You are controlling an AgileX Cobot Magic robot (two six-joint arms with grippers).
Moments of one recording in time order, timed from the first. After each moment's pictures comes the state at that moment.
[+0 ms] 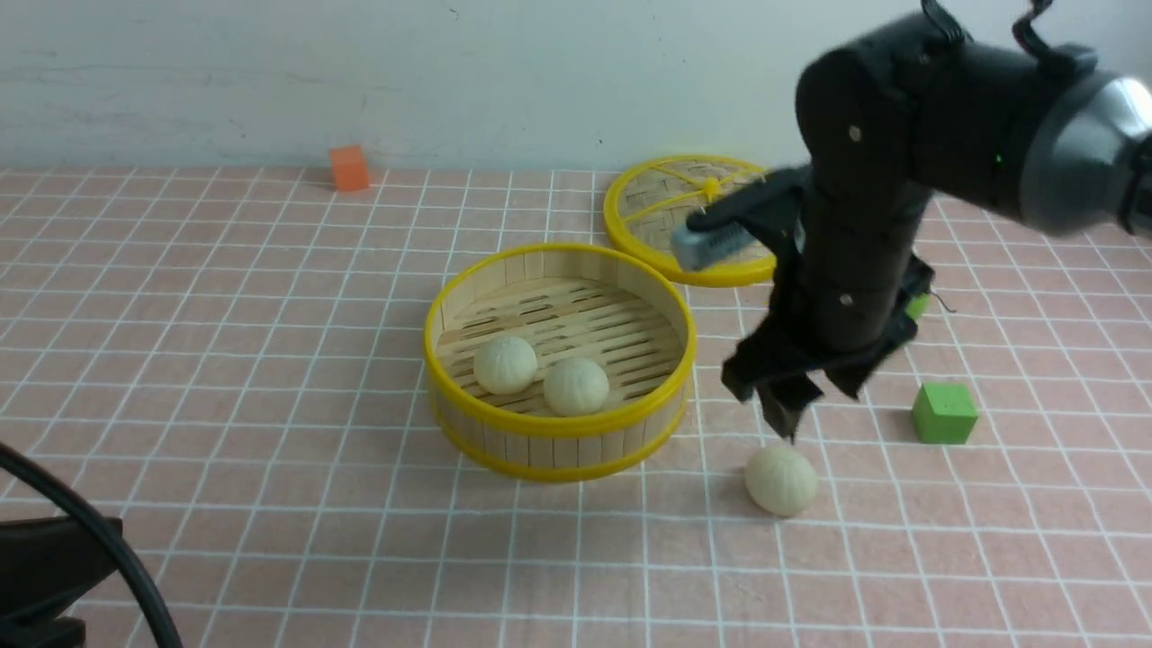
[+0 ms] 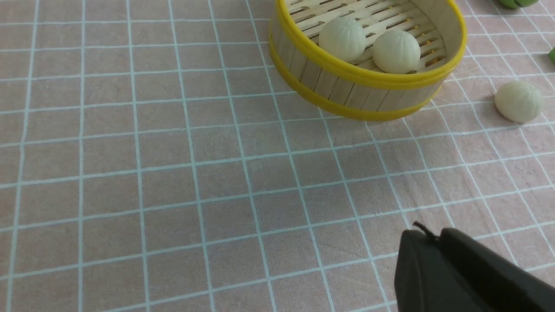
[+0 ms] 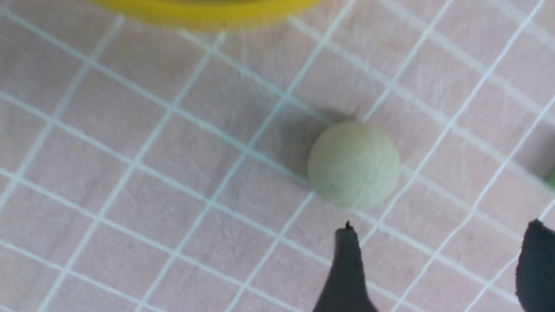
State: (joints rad) right arm 0.47 1.92 -1.64 -0.06 1.22 0.02; left arm -0.45 0.55 -0.61 0.07 0.69 -0.31
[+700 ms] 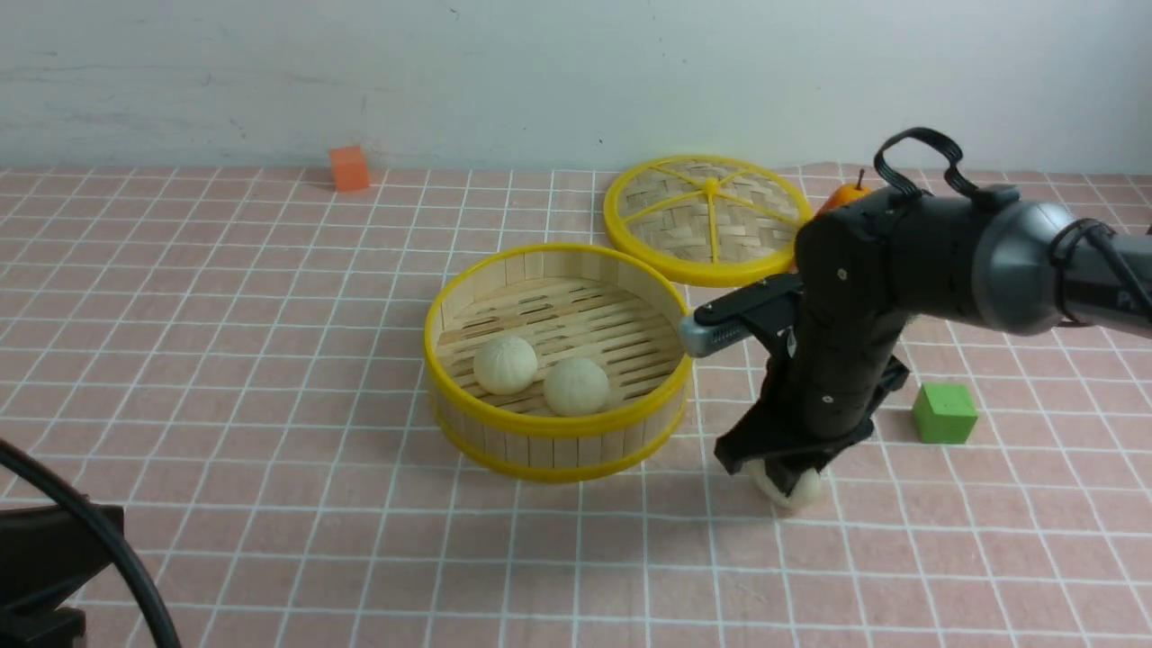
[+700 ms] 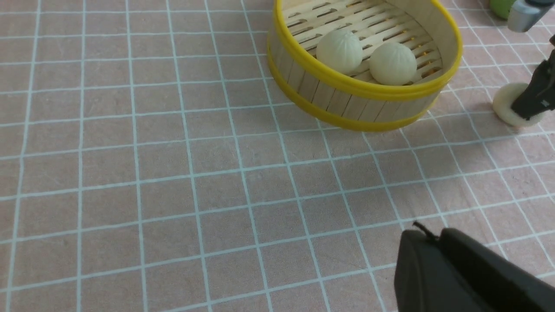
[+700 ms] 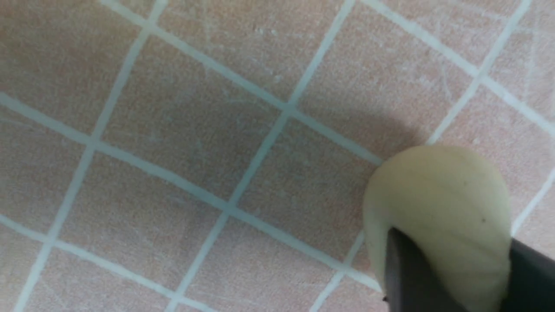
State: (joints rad) right arm 0.43 2.00 -1.50 -0.04 0.94 0.03; left arm -0.45 0.55 -0.61 0.07 0.67 -0.31
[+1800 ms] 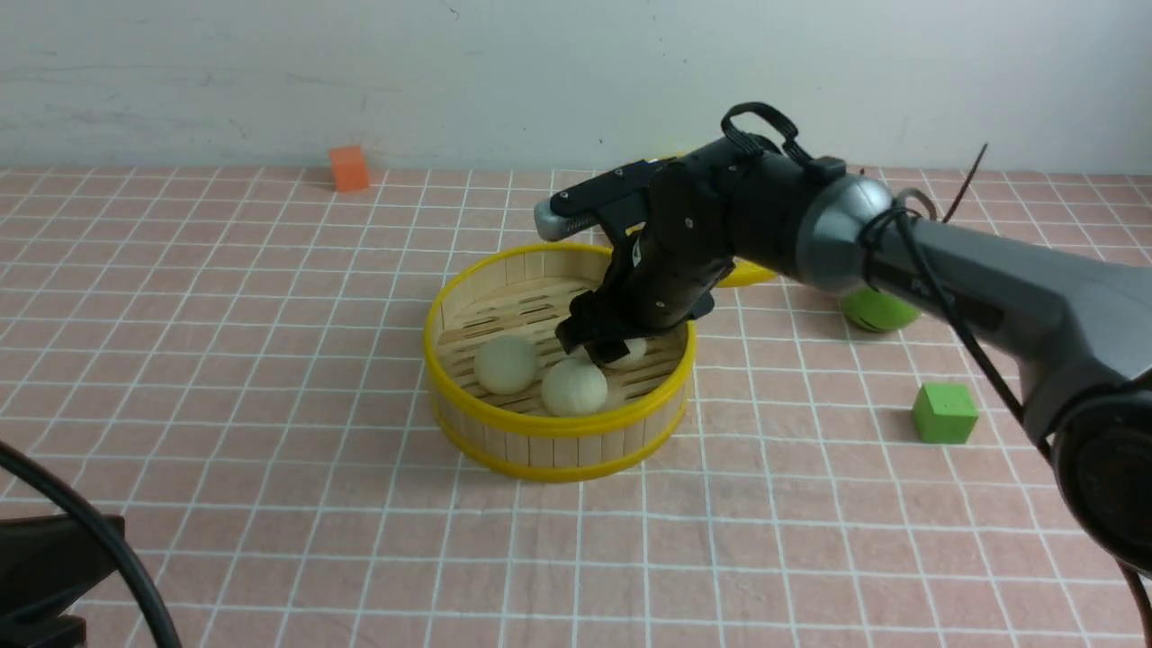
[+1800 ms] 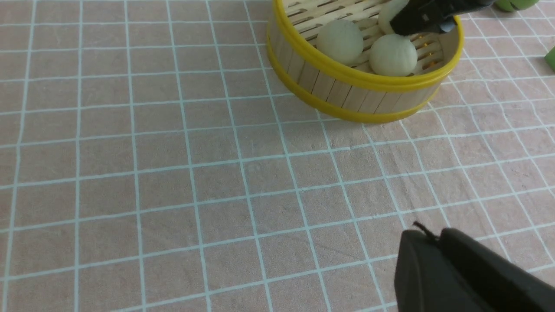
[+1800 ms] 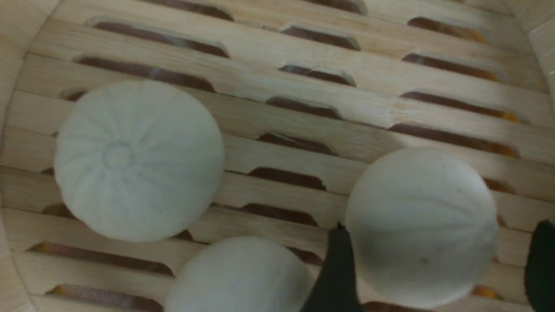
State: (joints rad) right arm 0.53 2.24 -1.98 -0.05 0.80 0.08; left arm -0.45 0.55 -0.61 0.07 0.68 -0.31
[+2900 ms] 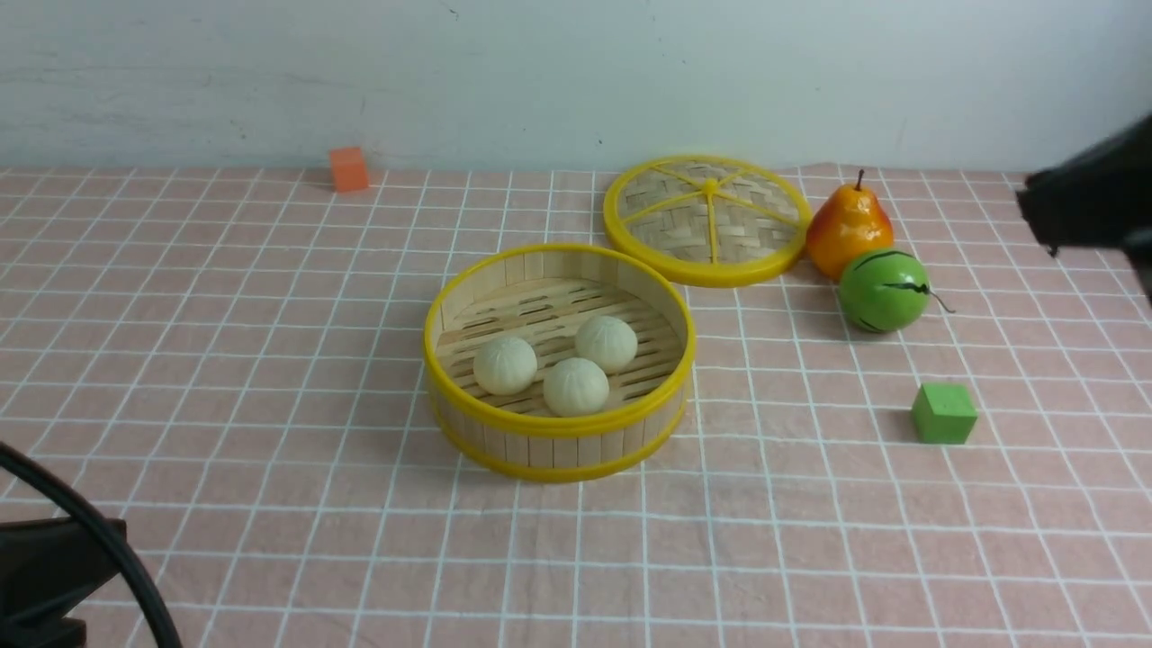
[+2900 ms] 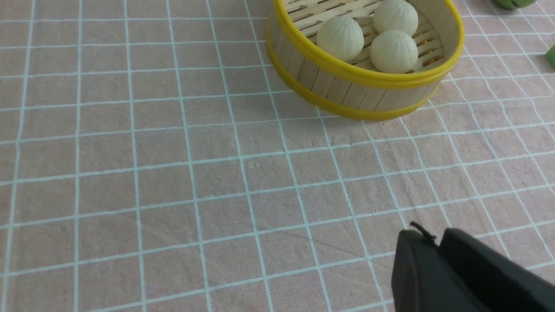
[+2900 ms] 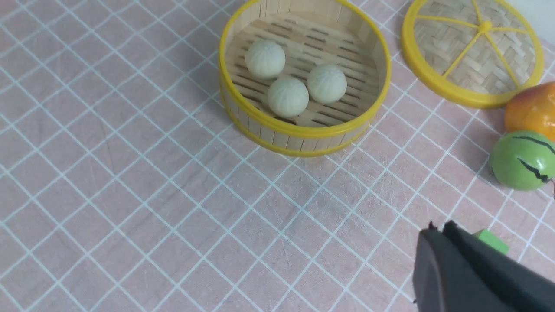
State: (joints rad) right arm 0.53 1.01 -1.31 0.07 1.02 -0.12; left arm -0.45 0.55 -0.61 0.06 0.69 -0.31
